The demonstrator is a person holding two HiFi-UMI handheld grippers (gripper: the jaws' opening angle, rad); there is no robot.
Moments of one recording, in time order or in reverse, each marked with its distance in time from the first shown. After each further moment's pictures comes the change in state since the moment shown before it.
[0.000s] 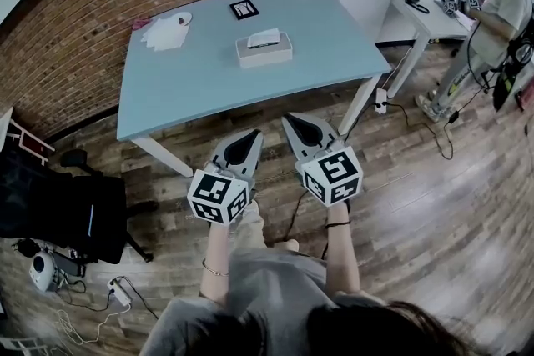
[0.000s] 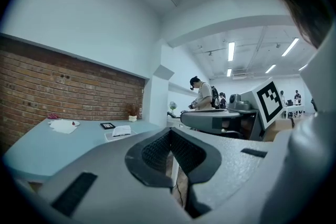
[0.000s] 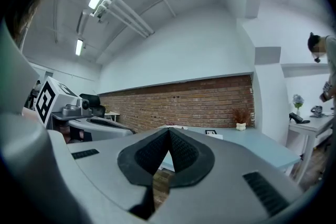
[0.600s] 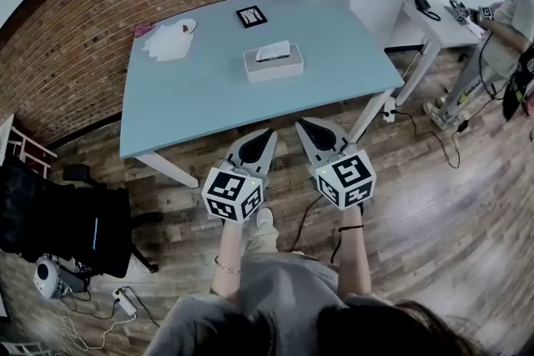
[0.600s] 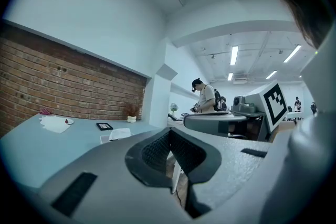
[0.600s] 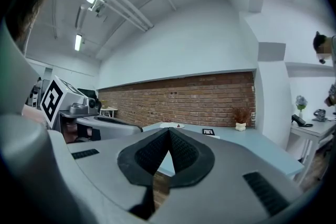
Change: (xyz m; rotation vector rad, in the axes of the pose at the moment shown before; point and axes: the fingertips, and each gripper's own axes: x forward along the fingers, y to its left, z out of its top) left arm 0.067 0.053 0.001 -0.050 -0.020 -0.022; right arm 0.057 -0.046 -0.009 -0.023 0.051 0.007
